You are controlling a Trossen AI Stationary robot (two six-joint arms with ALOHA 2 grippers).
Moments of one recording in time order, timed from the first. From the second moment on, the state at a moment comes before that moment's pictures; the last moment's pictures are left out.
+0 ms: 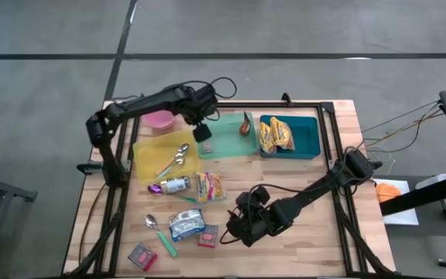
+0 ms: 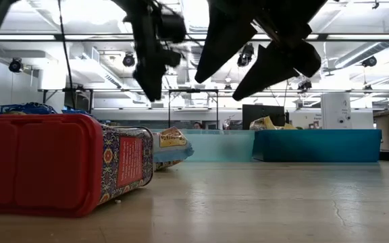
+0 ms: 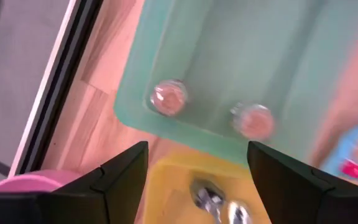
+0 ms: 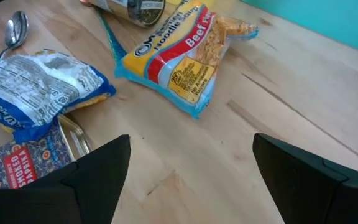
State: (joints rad) left arm 0.46 1.80 1.62 -1.14 -0.10 0.04; right arm 0.52 1.95 1.40 -0.59 0.71 1.20
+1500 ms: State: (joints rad) left arm -0.25 1.11 0.95 -0.85 -0.23 -0.47; right arm 0.29 1.95 1.36 -0.57 0.51 1.01
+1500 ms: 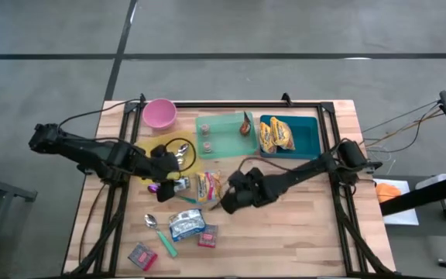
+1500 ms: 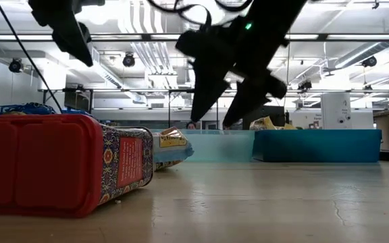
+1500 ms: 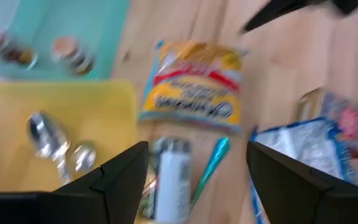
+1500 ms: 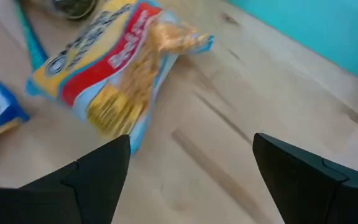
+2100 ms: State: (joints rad) left arm -0.28 0.95 0.78 -0.55 -0.25 -0.36; right arm 0.14 1.96 1.30 -0.23 0.34 0.88
